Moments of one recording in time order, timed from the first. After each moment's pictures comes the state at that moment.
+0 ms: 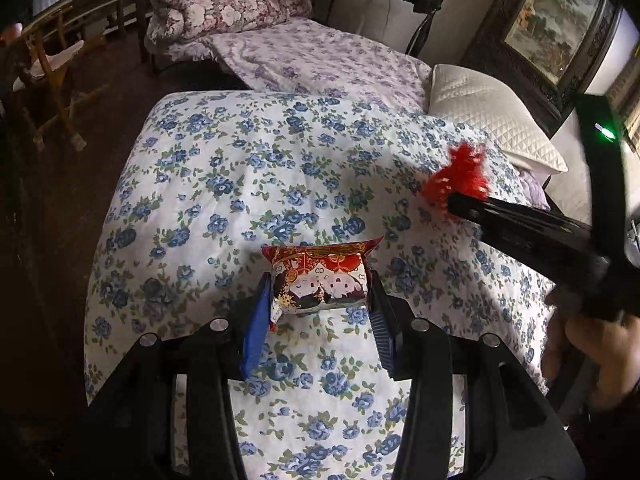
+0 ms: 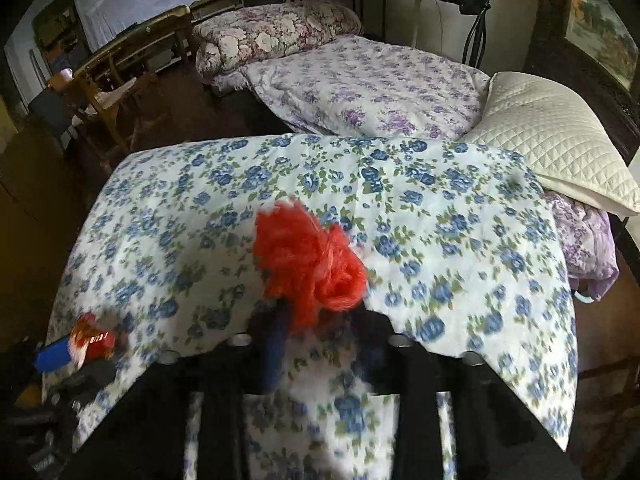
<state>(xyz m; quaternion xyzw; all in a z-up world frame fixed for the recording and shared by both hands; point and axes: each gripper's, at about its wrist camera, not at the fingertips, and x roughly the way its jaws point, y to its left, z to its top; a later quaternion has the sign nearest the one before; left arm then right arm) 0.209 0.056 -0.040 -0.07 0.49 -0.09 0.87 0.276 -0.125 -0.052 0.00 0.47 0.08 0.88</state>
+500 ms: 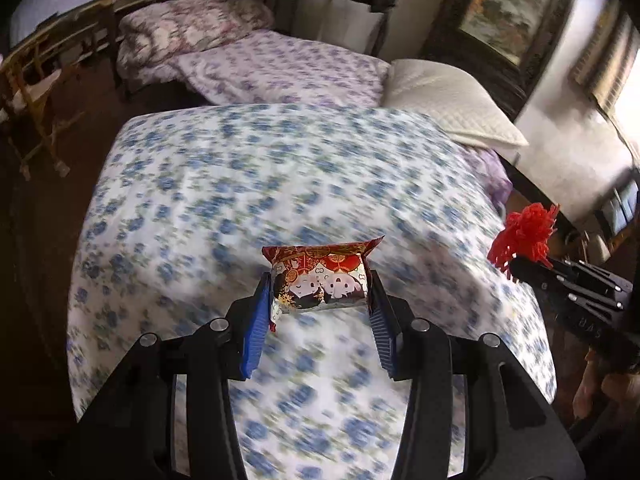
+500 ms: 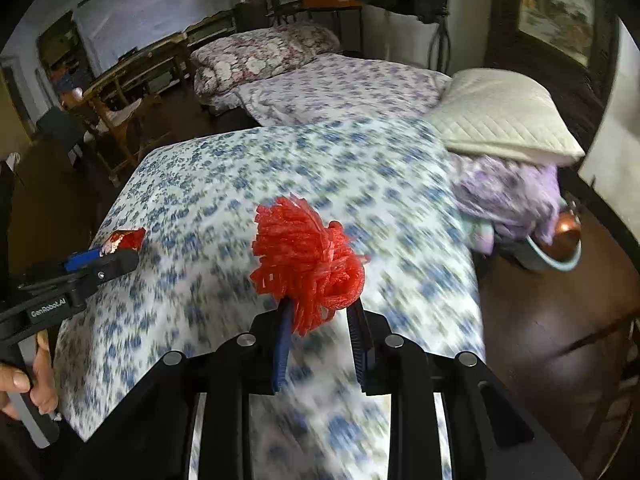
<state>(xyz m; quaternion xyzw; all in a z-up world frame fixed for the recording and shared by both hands) 0.160 -0.005 -0.012 -0.04 0.47 -0.14 0.87 0.140 -0.227 -0.019 0.04 0.45 0.07 0.89</state>
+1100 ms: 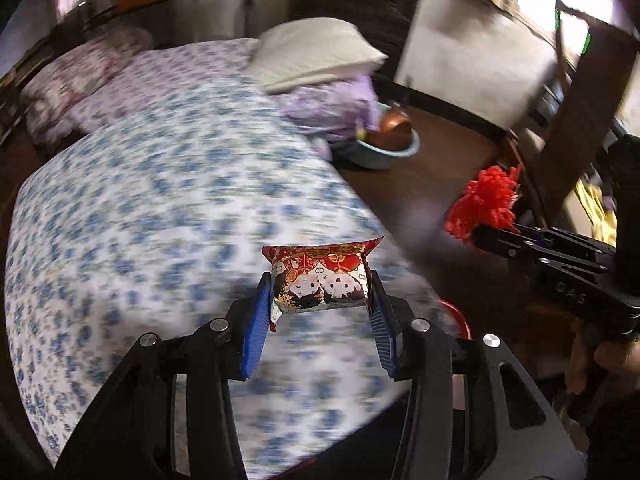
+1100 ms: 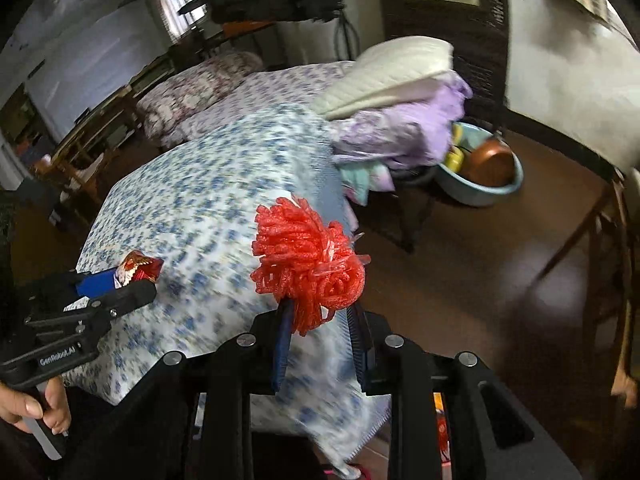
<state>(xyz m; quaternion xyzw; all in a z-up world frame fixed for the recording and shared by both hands) 0.060 -0.195 -0.006 0.08 0.47 -0.28 0.83 -0.004 -0.377 -0.032 0.14 0.44 -0.01 0.89</state>
